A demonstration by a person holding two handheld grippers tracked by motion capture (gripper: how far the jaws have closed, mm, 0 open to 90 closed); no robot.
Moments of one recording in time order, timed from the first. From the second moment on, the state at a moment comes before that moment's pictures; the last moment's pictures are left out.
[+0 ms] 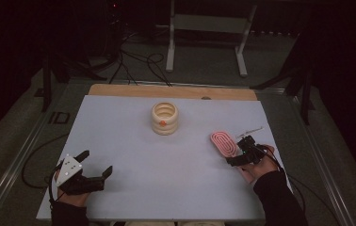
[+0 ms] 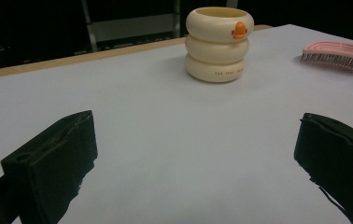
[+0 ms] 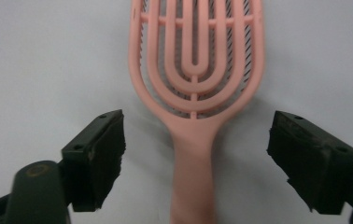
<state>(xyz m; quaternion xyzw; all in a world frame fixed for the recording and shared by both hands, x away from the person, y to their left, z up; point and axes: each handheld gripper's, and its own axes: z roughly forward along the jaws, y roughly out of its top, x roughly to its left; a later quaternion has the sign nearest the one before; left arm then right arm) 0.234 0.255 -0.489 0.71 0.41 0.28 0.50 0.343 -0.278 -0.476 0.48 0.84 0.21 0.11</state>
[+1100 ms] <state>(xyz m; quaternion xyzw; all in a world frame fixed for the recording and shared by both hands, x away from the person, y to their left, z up) 0.235 0.254 -0.490 0.71 0.41 0.28 0.50 0.356 -0.271 -0.491 0.48 0.87 0.13 0.06</state>
